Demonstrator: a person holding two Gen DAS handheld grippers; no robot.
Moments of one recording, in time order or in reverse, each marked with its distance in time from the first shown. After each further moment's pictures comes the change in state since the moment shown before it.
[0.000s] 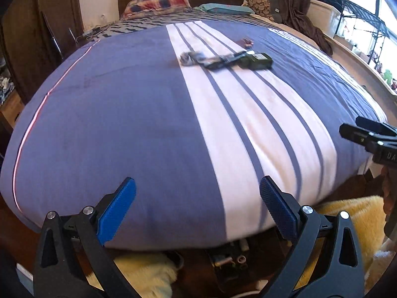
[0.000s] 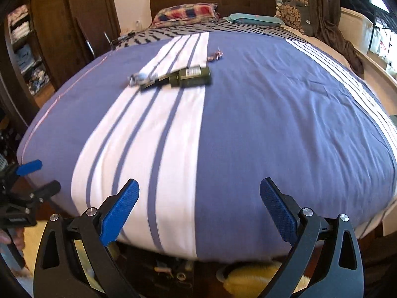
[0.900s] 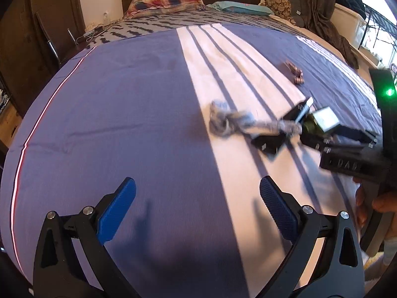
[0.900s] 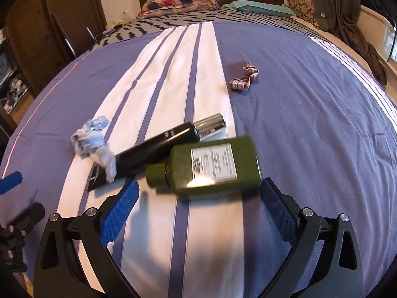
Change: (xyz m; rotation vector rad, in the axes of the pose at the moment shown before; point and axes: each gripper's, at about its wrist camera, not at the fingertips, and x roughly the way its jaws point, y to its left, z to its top) left arm 0.115 0.042 0.154 -0.030 0.024 0.037; right arm 0.181 0.023 0.141 0.014 0.091 -0.051
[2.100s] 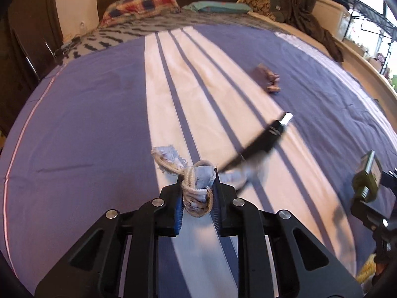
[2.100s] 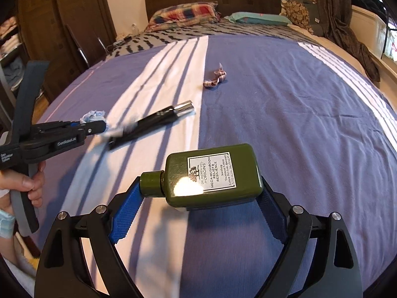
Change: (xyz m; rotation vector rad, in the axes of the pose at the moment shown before) left arm 0.005 -0.050 0.024 0.086 -0.020 -0.078; right arm -0.100 -0.047 -0.064 -0.008 -0.098 0.079
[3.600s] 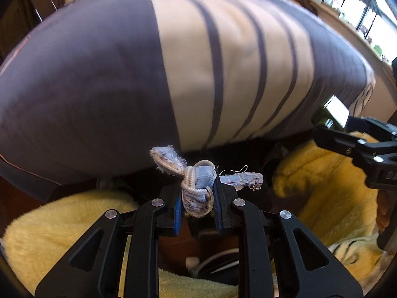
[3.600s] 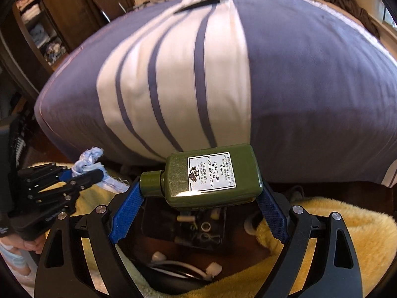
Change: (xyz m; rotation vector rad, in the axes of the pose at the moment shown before) left arm -0.091 -0.064 -0.325 -0.038 0.219 -0.078; right arm -0.068 0.053 -0.244 -0.006 0.244 0.081
